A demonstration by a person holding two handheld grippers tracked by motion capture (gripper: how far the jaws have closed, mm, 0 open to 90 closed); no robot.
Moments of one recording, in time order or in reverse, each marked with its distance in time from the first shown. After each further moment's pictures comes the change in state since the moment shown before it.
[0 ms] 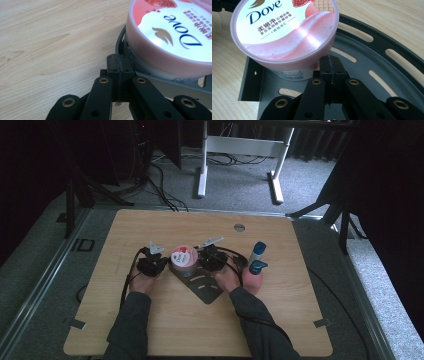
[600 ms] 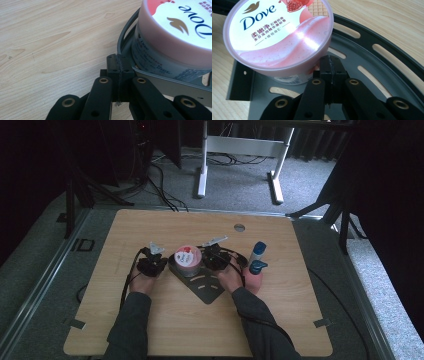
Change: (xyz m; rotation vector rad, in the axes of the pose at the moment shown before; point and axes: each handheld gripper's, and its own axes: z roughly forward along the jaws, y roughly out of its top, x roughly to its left) left arm 0.000 -0.001 0.002 0.017 0.016 0.005; right arm -0.008 -0.003 -0.004 -0.008 -0.033 0.024
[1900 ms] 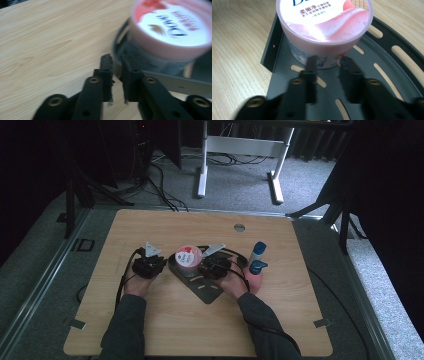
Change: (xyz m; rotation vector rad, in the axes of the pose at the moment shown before) left arm 0.003 -0.001 -0.023 -0.049 0.000 0.041; right arm 0.017 -0.015 -0.017 -0.001 0.066 -0.179
